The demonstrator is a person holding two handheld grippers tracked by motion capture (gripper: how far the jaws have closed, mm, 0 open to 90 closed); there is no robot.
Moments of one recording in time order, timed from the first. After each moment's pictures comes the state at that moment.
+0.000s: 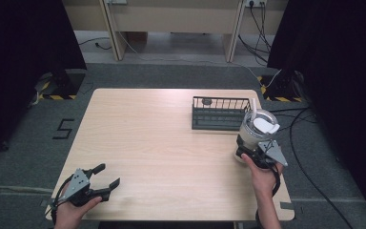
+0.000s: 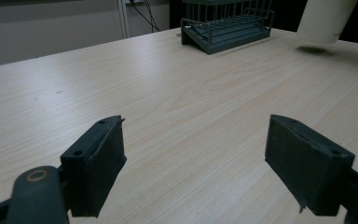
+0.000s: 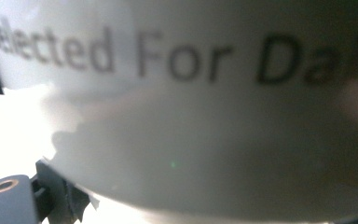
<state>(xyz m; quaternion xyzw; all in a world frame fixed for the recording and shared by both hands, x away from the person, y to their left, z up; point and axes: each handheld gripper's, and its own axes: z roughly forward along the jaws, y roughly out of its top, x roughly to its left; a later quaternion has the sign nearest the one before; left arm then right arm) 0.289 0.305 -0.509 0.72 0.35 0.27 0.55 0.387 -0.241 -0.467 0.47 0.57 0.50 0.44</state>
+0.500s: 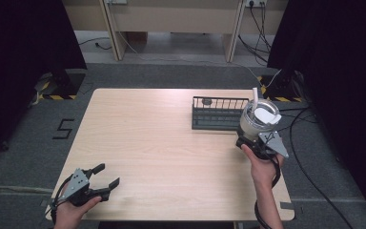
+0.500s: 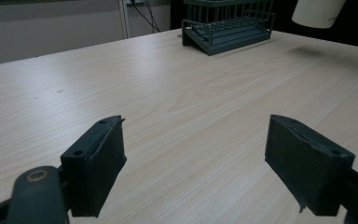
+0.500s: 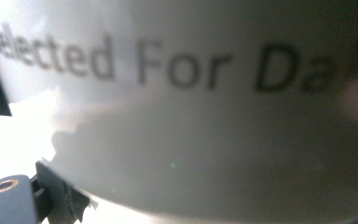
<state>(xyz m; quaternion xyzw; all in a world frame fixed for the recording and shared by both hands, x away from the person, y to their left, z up) 0.289 0.306 -0.508 0.71 0.35 0.27 0.55 0.402 -0.235 -0.439 0.46 0.56 0.52 0.46</state>
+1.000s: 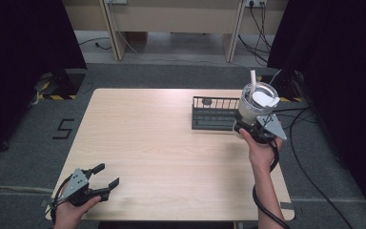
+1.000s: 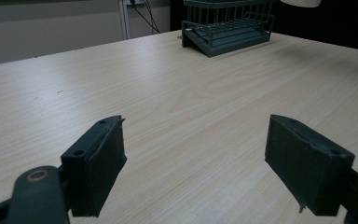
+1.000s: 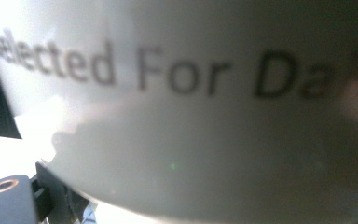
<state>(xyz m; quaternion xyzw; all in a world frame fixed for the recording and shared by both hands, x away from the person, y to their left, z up) 0.289 0.307 -0.508 0.71 0.35 0.26 0.55 0.432 -0.225 -0.403 0.45 0.56 0.52 0.47</state>
